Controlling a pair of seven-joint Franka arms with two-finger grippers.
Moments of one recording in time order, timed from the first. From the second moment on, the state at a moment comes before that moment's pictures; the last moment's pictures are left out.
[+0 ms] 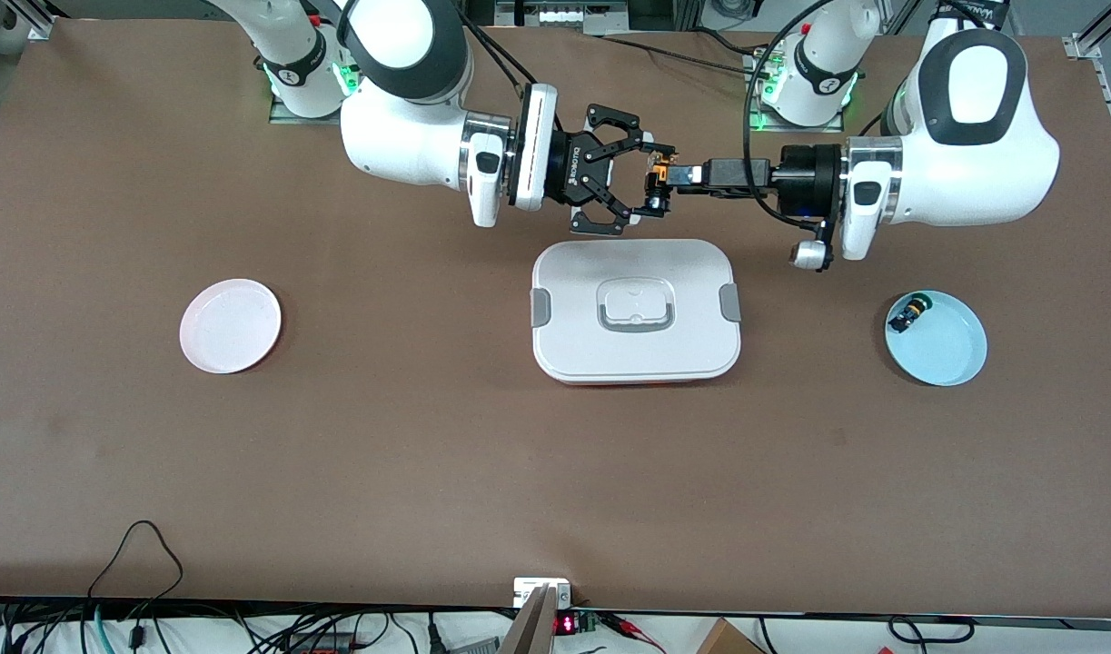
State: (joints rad) left arm 0.06 0.03 -0.32 -1.97 -1.36 1.77 -0.07; right arm 0.18 0.41 0.73 -1.65 1.70 2.61 -1.71
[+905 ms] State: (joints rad) left arm 0.06 0.03 -0.35 -1.97 -1.37 1.77 -0.04; right arm 0.19 0.41 0.73 -1.65 1.70 2.61 -1.71
